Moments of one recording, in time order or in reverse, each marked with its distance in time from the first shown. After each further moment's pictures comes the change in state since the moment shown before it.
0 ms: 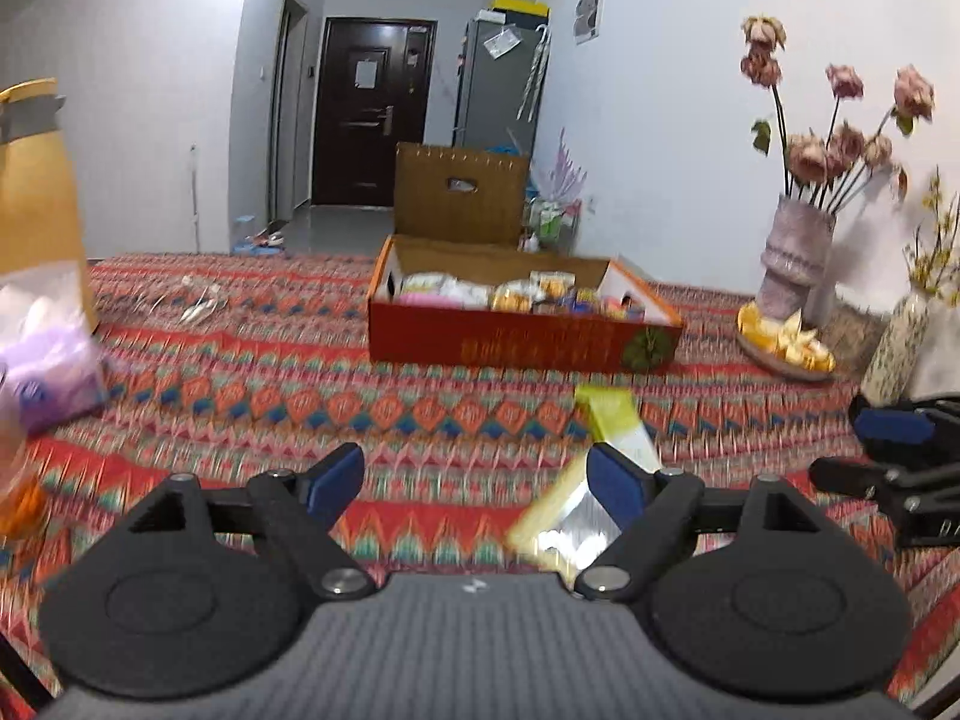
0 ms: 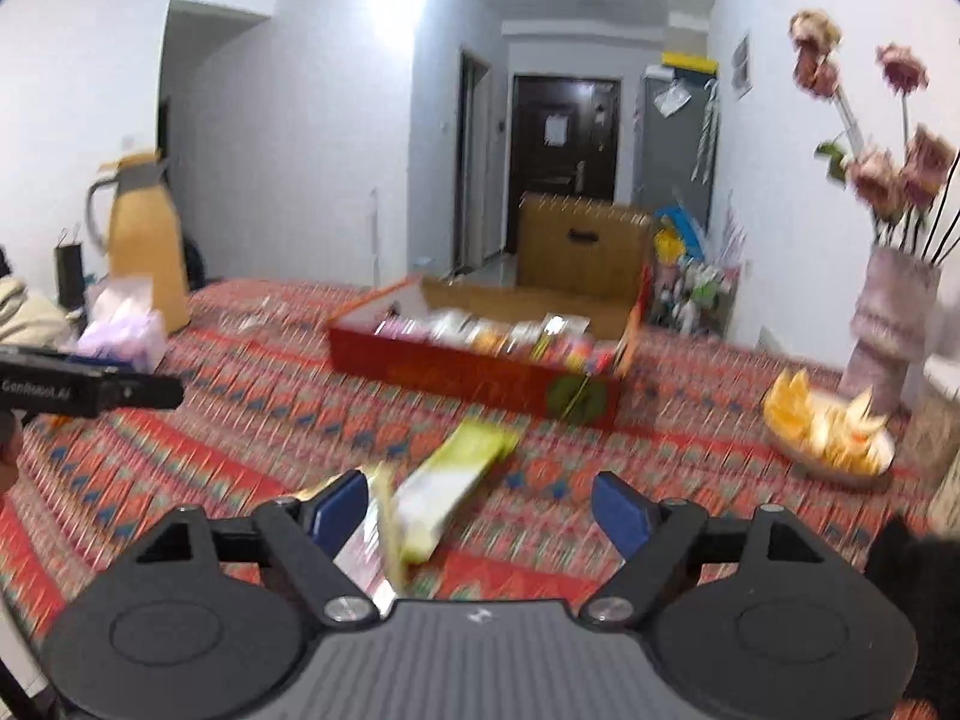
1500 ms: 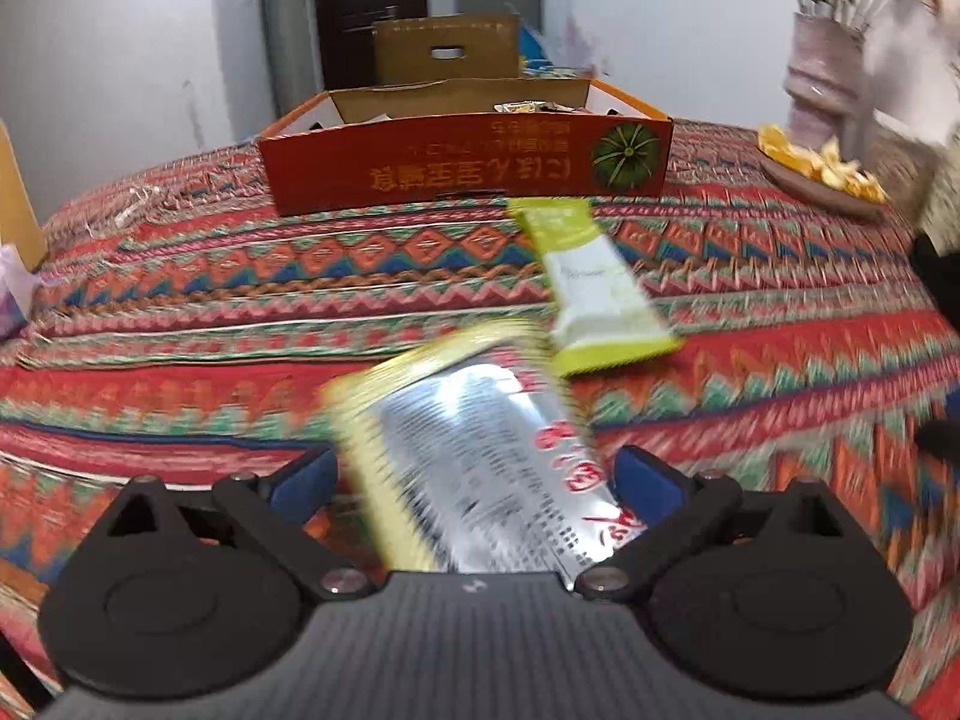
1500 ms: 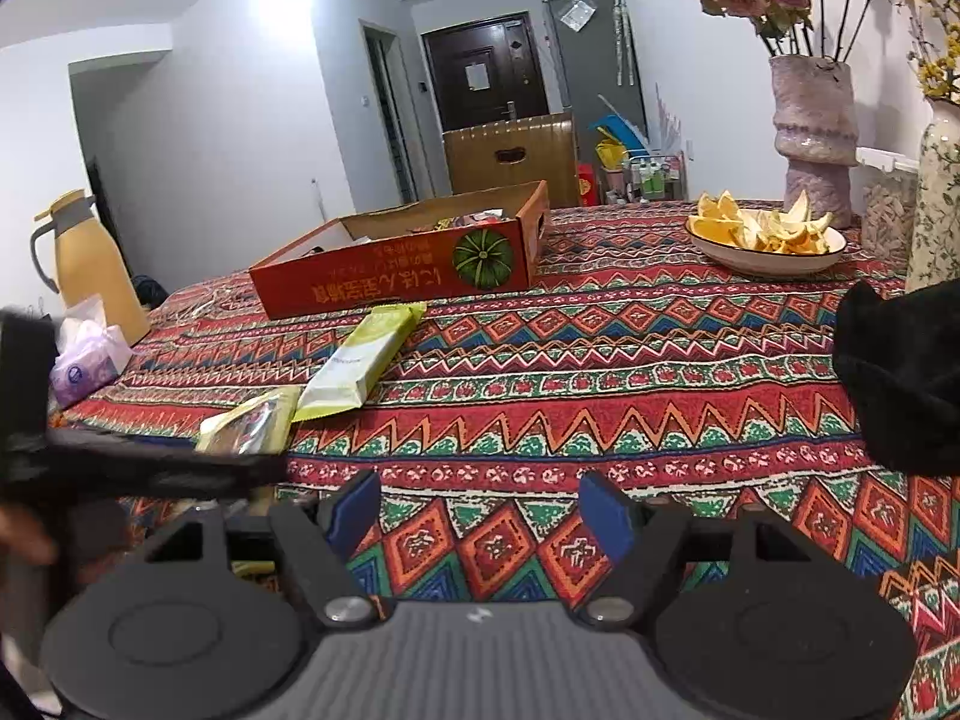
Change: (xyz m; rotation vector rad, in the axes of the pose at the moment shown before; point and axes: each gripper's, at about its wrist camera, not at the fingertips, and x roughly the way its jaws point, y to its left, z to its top) left arm 0.093 -0.082 -0.054 0.121 0.235 0.106; right arm 0.000 -0.078 -0.085 0.267 0.071 0.004
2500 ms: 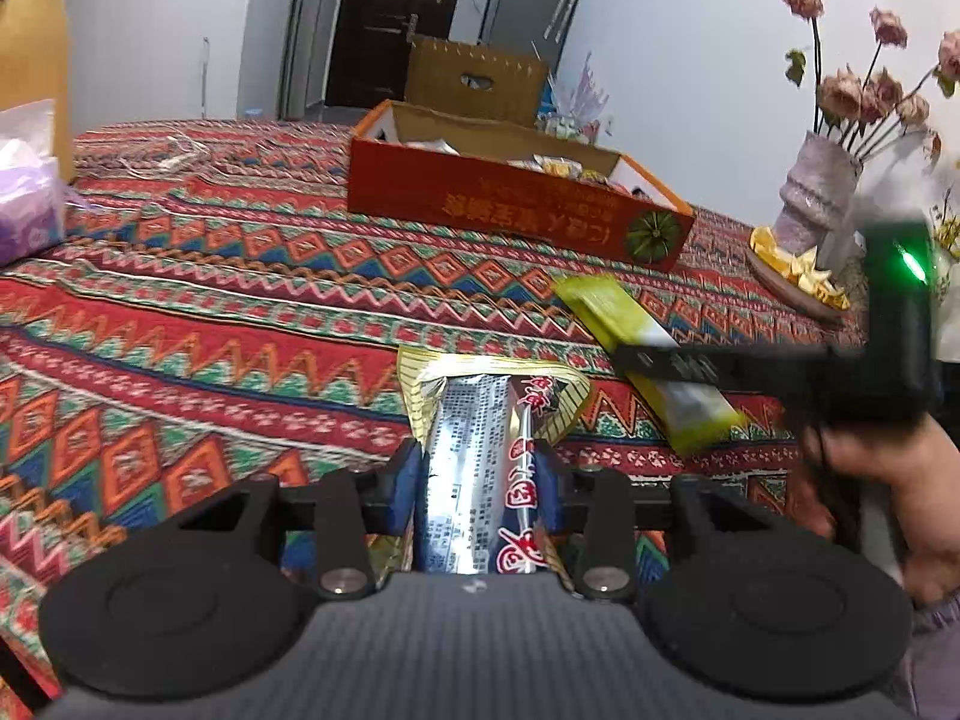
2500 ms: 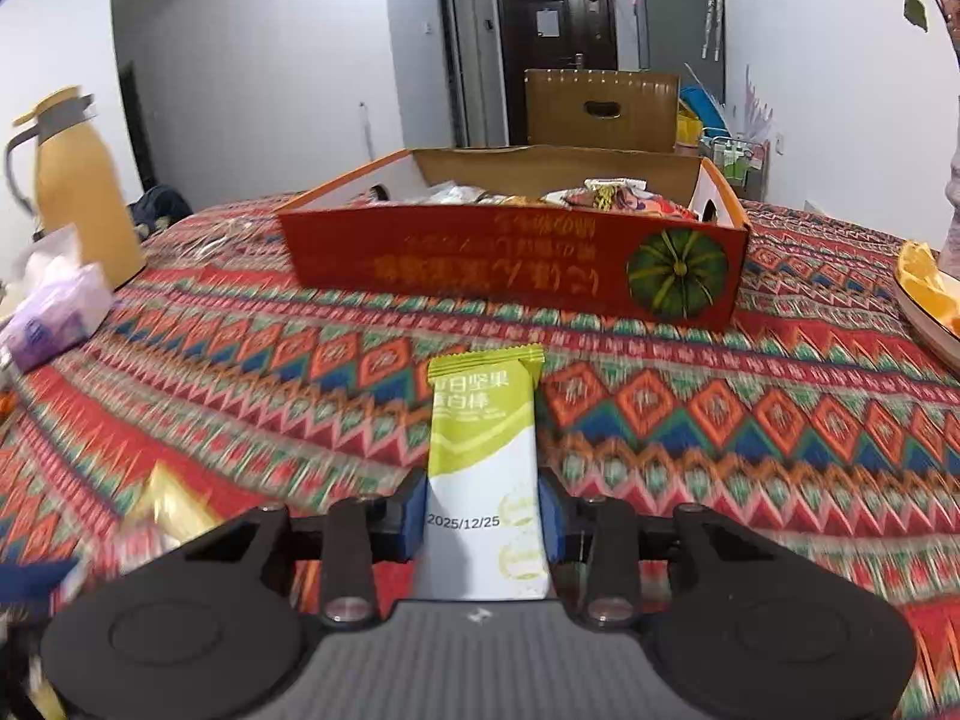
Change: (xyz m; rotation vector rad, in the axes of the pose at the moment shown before) left arm -0.043 0.073 -0.011 -0.227 -0.065 -0.141; right arm 0.153 0.098 0.059 -0.155 0.127 0.019
